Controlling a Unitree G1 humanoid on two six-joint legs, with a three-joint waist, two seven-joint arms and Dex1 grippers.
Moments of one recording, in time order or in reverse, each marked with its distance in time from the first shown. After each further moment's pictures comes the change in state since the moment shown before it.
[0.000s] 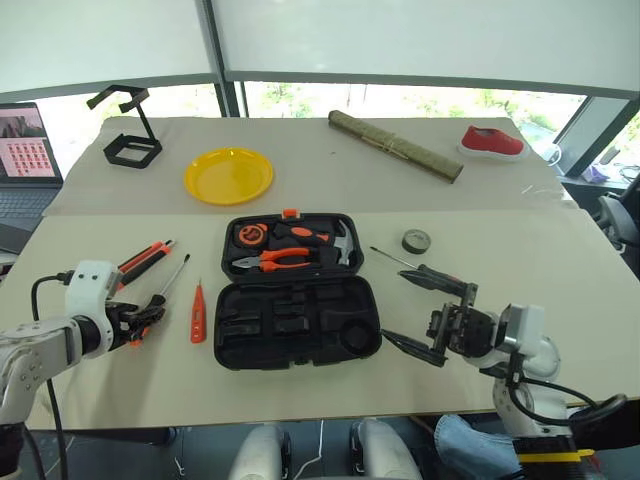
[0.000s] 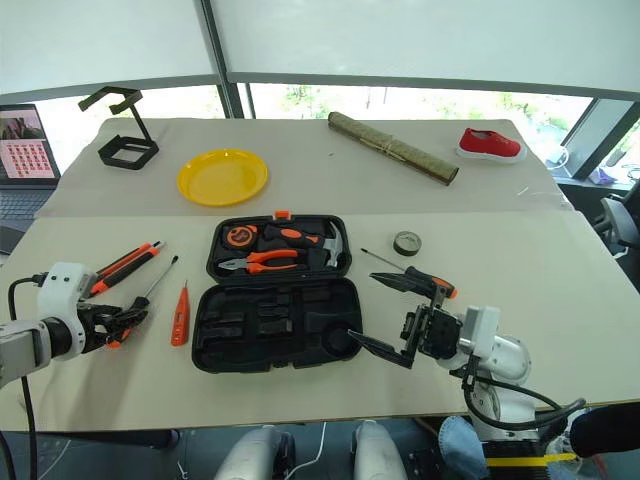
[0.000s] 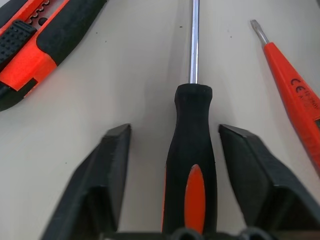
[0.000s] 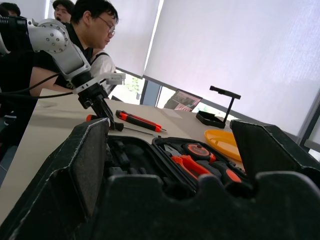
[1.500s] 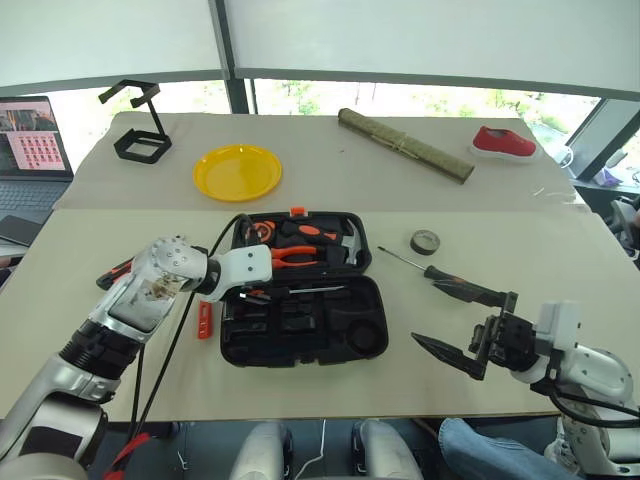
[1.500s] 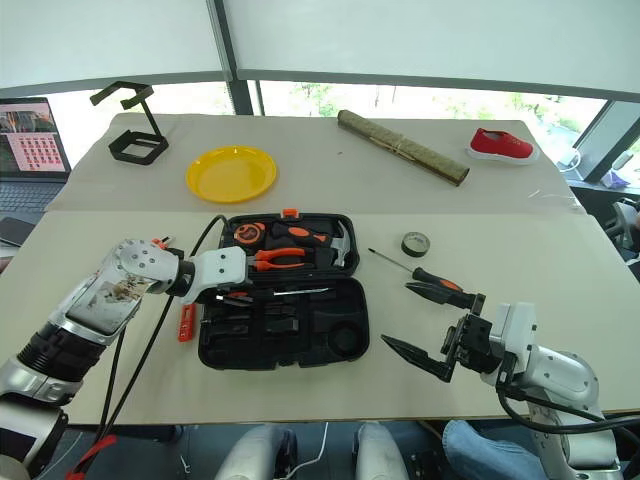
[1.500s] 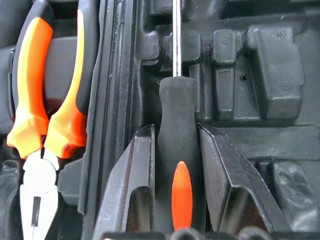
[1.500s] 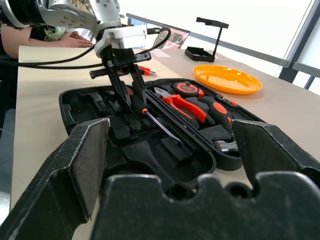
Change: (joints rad) left arm -0.595 -0.118 -0.753 0.199 0.680 -0.706 -0.788; right arm 0.182 -0.232 -0.135 -0.231 0.022 0.296 -0.157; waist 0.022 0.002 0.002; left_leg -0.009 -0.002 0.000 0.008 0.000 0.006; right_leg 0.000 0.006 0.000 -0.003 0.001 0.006
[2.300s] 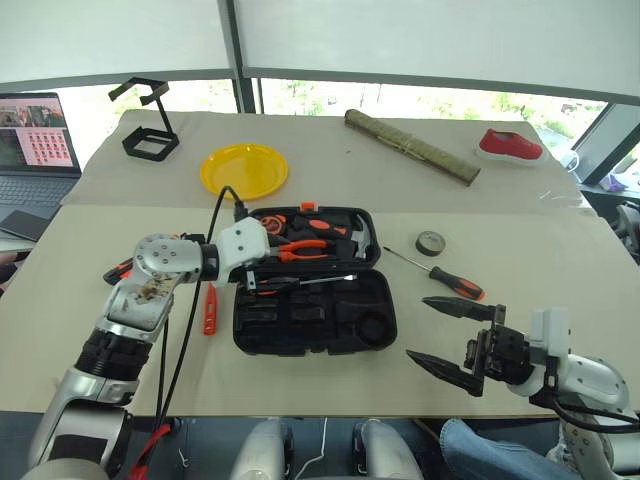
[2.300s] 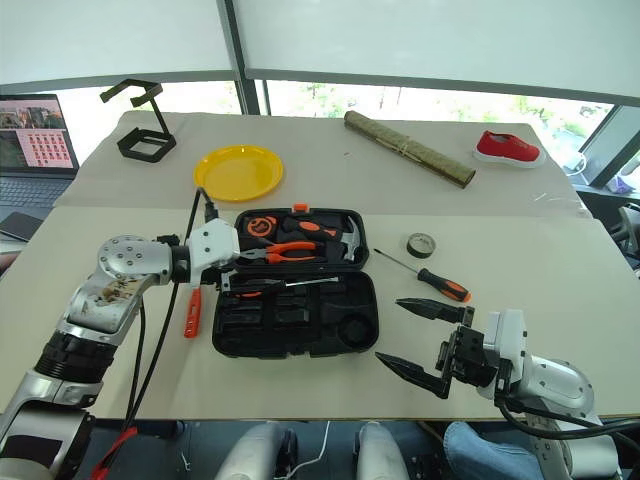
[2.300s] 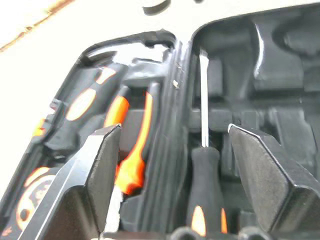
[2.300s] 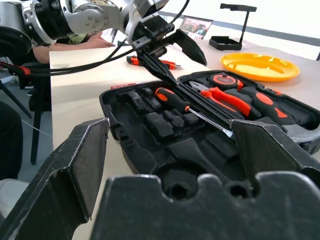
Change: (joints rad) left arm 0.084 -0.156 0.242 0.027 -0.159 -0.182 0.089; right arm 0.055 0.000 0.011 -0.055 0.031 0.094 0.026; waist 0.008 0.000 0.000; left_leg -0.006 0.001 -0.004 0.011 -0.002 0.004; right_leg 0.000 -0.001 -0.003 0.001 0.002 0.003
